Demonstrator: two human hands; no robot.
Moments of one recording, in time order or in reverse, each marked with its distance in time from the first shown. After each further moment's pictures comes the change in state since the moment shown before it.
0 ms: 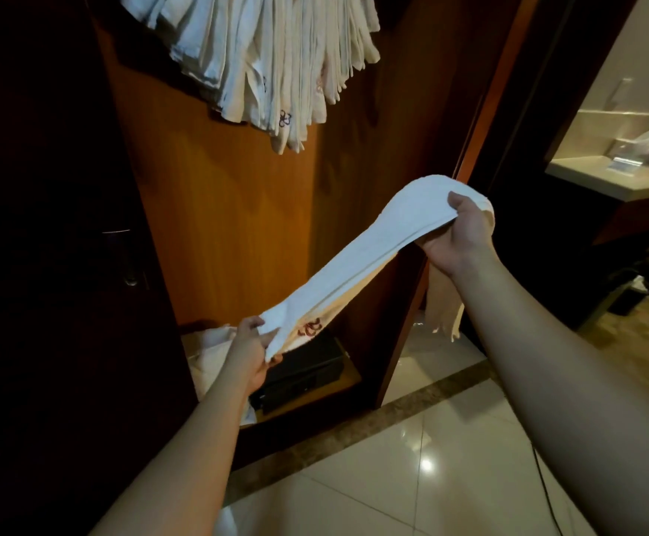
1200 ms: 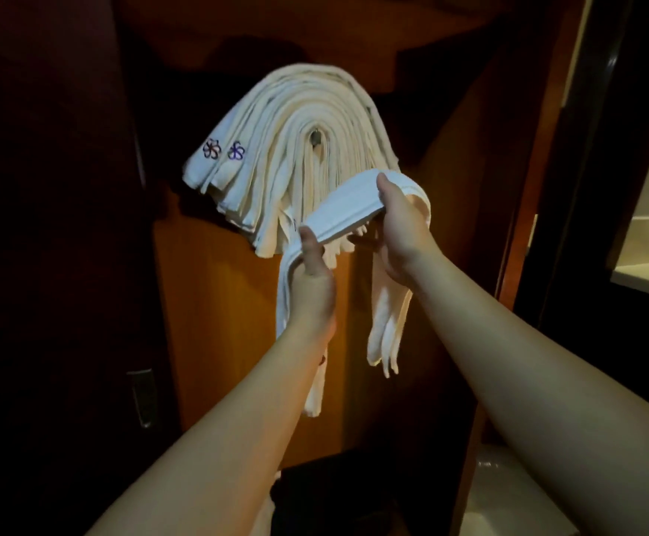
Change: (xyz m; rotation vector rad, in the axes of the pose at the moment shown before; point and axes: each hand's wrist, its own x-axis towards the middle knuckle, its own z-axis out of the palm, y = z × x) left_hand -0.044 0.249 0.173 -0.128 -0.097 0.877; right_hand 0.057 -0.051 0.193 -0.357 -0.491 -0.313
